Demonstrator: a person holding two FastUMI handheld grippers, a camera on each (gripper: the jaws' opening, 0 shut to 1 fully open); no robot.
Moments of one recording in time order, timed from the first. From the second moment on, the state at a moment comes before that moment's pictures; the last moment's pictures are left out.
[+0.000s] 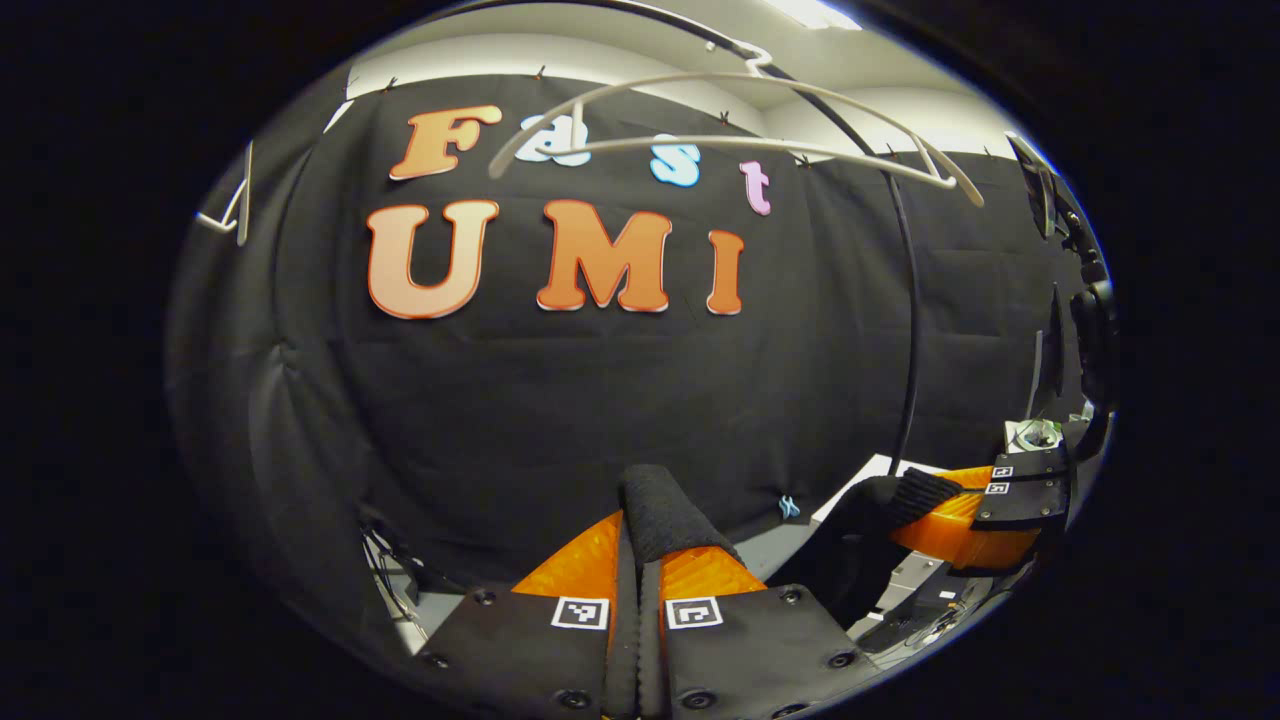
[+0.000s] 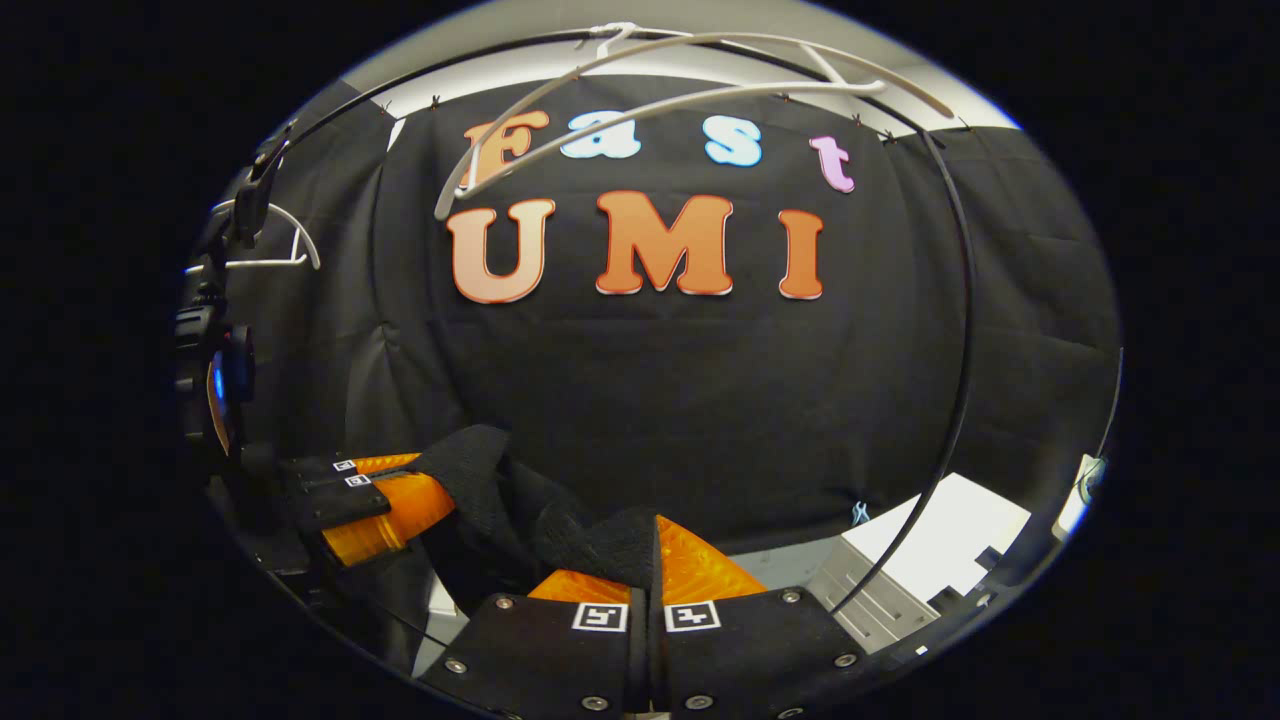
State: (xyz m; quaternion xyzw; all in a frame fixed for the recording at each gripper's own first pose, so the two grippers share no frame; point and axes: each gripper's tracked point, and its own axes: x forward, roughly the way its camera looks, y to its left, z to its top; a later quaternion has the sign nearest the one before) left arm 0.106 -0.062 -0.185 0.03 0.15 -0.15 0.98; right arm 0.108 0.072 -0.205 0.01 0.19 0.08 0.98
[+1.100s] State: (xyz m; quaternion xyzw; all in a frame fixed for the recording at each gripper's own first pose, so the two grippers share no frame) left arm -0.019 -0.025 -0.513 -0.01 0.55 -0.09 0.83; right arm -0.010 0.053 -0.554 0.03 0.54 0.07 0.84
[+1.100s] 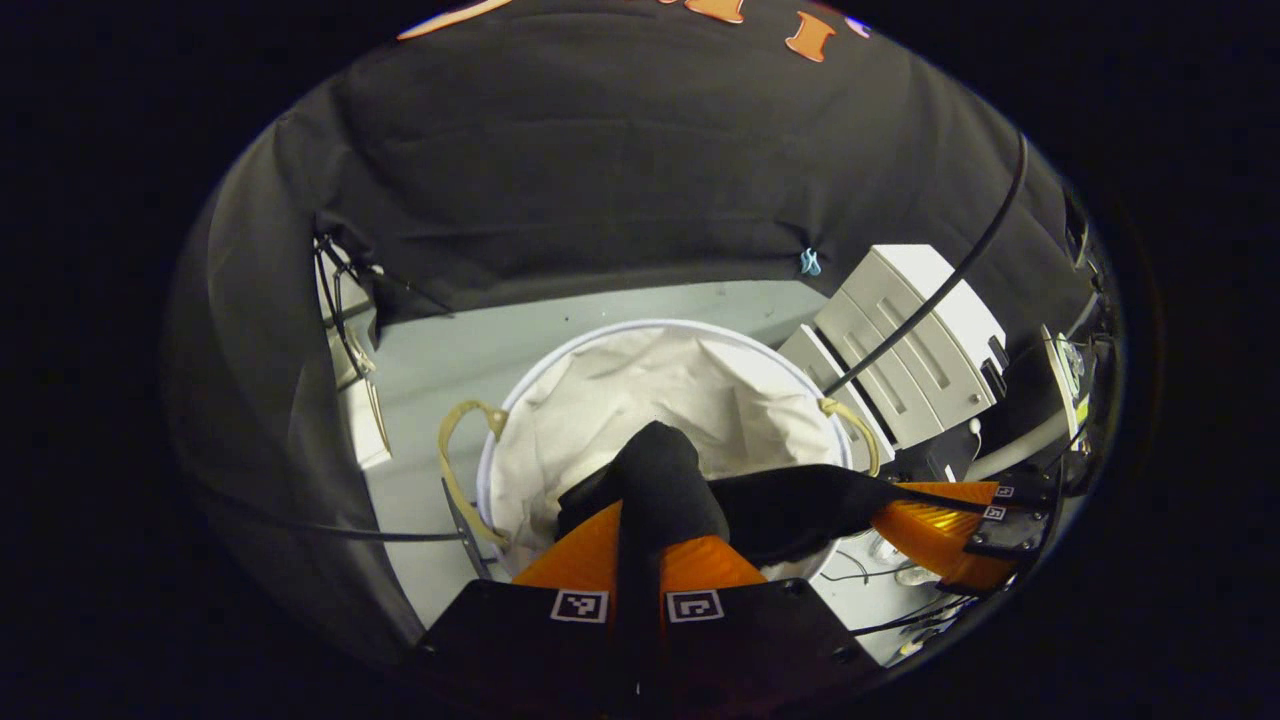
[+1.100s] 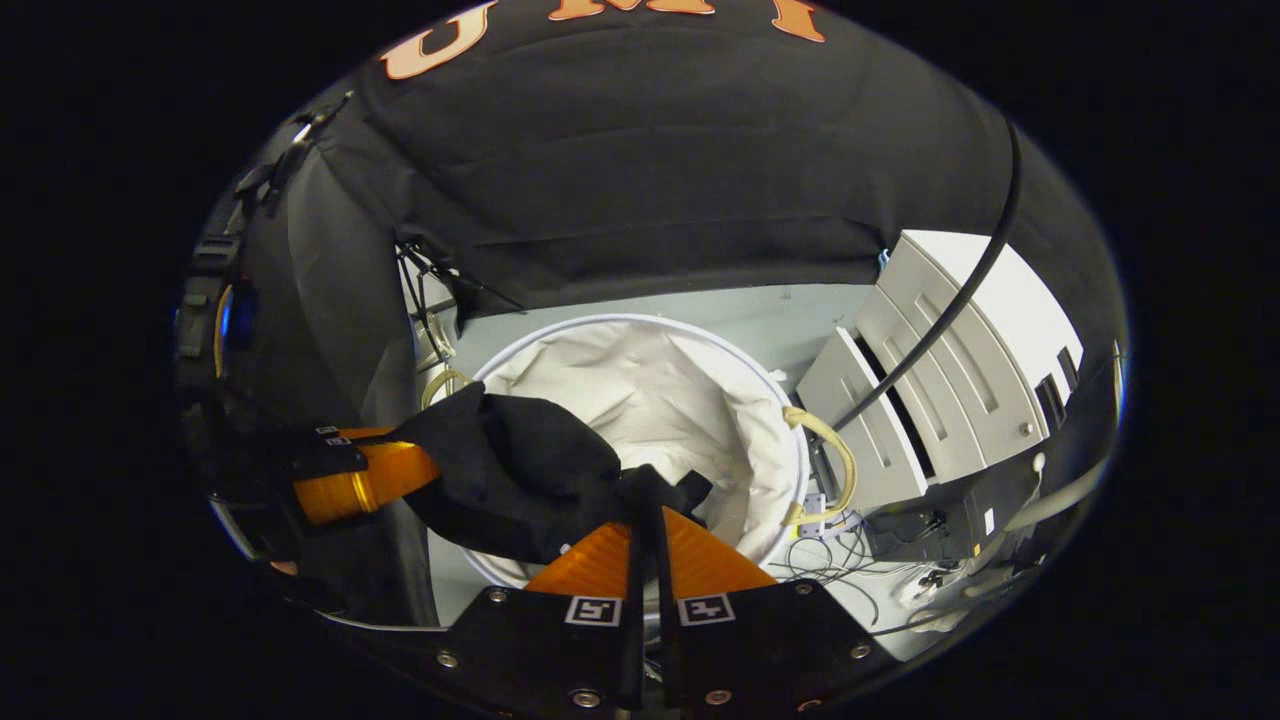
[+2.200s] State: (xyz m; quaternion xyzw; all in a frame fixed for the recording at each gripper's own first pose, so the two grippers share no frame) left arm -0.033 -0.014 -0.523 0.00 0.57 -0.09 0.82; right arm -0.016 0.056 -0.554 0.04 0.53 0.06 0.84
